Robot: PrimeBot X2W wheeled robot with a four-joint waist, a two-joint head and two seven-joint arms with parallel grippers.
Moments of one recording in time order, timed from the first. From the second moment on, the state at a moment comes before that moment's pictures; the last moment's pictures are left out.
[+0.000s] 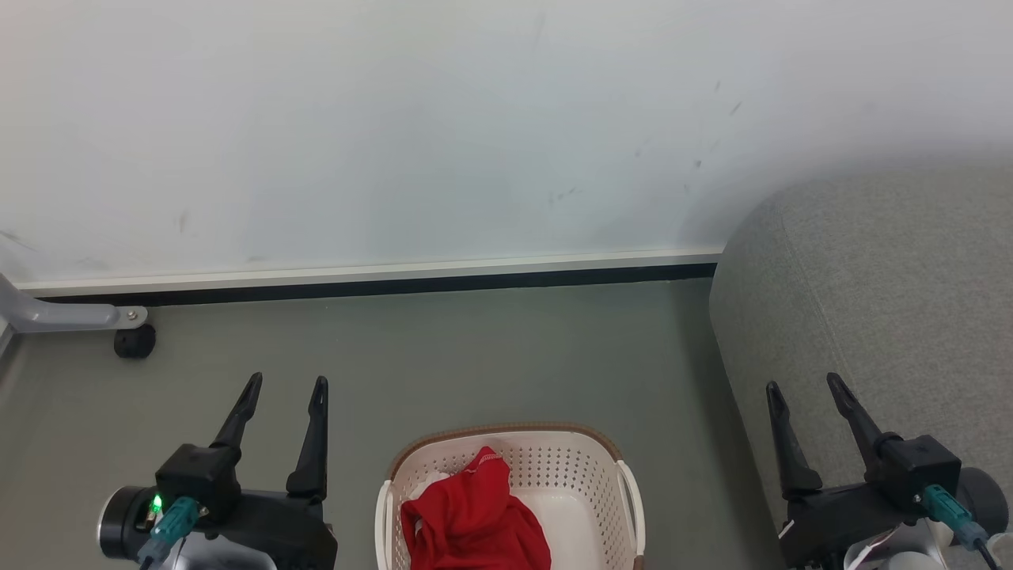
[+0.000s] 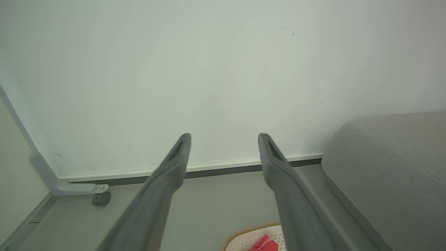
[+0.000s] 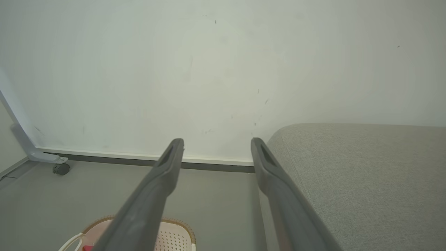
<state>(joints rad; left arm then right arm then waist) -0.13 0.26 -0.31 0.15 -0.42 0.12 -0.16 -0.14 -0.27 0.32 0.21 0.33 -0.11 -0.20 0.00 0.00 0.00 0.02</state>
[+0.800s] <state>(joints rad) -0.13 0.25 -0.30 0.11 -0.42 0.12 -0.14 -0.14 -0.27 0.32 0.18 0.33 -0.11 -0.21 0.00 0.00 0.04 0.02</state>
